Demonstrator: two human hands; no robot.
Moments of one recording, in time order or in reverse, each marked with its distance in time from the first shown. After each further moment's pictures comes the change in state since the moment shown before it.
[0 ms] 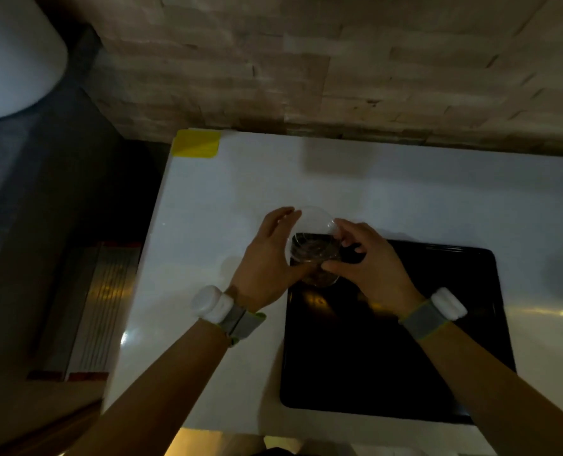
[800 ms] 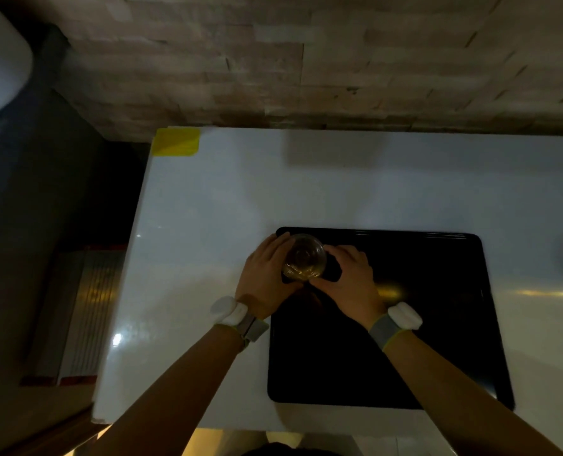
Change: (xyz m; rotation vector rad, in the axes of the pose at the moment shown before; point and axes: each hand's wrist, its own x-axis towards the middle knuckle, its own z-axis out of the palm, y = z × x) left_hand -0.017 -0.037 0.064 0.196 -0.143 -0.081; right_hand -0.018 0.059 0.033 -0.287 0.073 0.203
